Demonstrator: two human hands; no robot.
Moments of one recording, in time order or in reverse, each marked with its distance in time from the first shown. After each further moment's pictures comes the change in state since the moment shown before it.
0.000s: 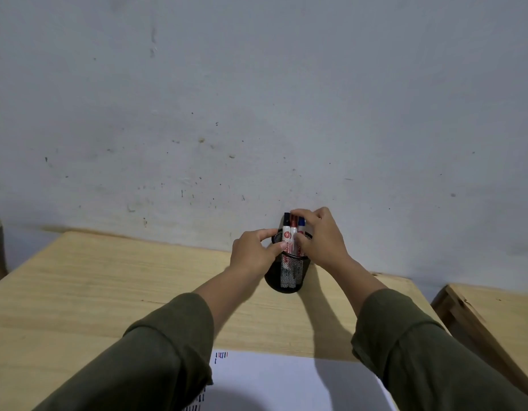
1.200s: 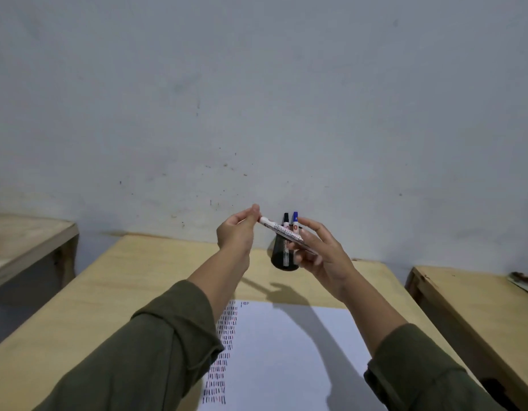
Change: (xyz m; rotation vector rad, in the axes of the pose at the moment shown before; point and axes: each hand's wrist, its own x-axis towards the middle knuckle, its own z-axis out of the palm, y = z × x) left_hand -0.131 0.053 -0.070 -0.745 0.246 -0.132; right_hand -0.169 -0.094 -0.074 1.243 -0.186 0.154
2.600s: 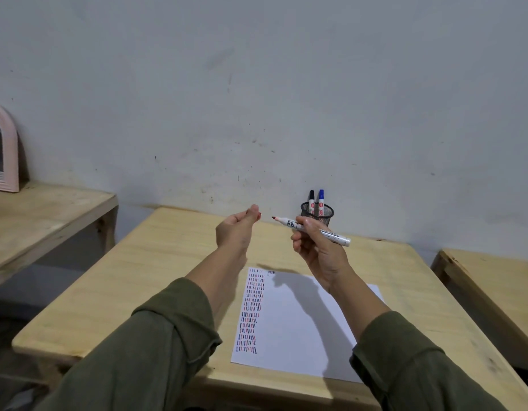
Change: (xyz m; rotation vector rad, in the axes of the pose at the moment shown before) left_hand -0.010 -0.022 -0.067 0.080 0.080 -0.010; right_hand -0.012 0.046 0.051 0.290 0.050 -0.026
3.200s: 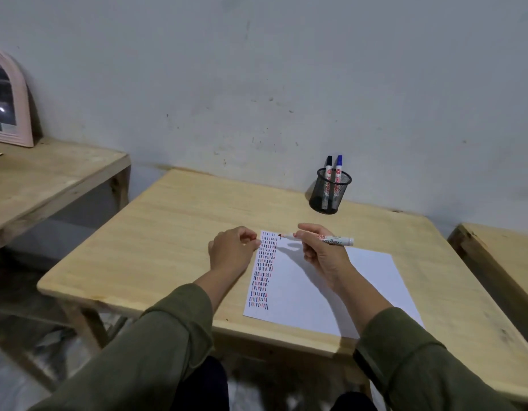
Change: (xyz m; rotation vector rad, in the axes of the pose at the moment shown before) left_hand -0.006 -0.090 -0.066 0.910 -0.003 0.244; right_hand -0.026 0.057 -0.026 -0.336 0.146 0.194
